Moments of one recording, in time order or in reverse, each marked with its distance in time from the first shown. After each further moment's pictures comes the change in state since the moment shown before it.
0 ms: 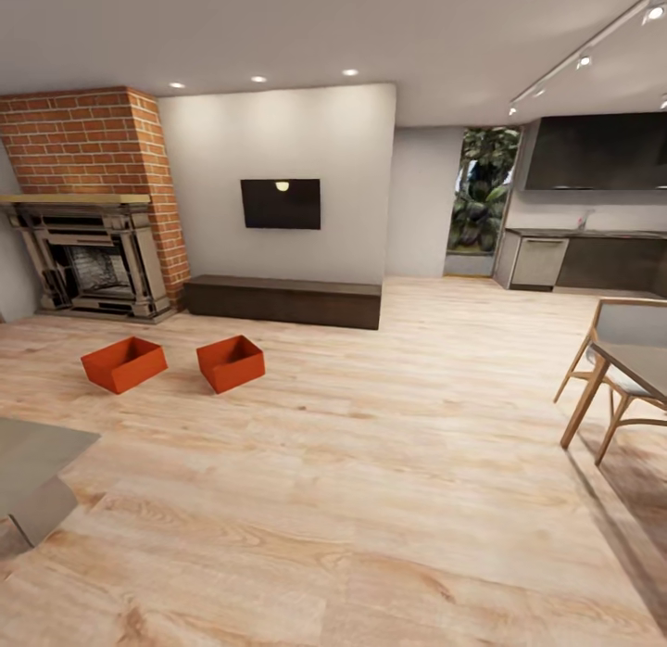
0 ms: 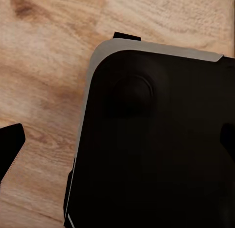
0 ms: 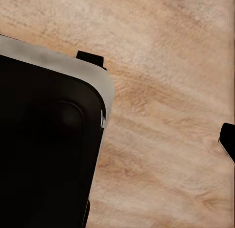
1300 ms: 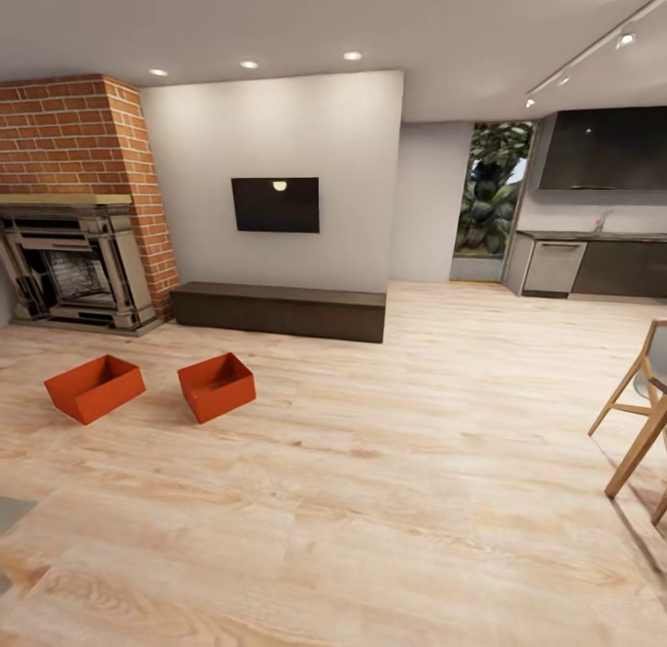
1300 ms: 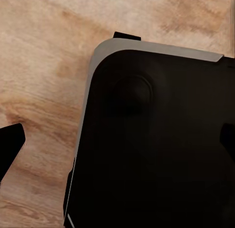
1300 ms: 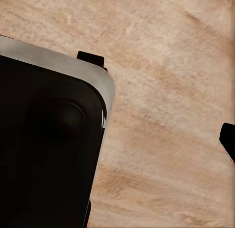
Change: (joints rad) left arm 0.000 0.000 0.000 0.000 0.002 0.000 0.000; right arm 0.000 0.000 -0.002 0.000 -0.002 0.000 0.001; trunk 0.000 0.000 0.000
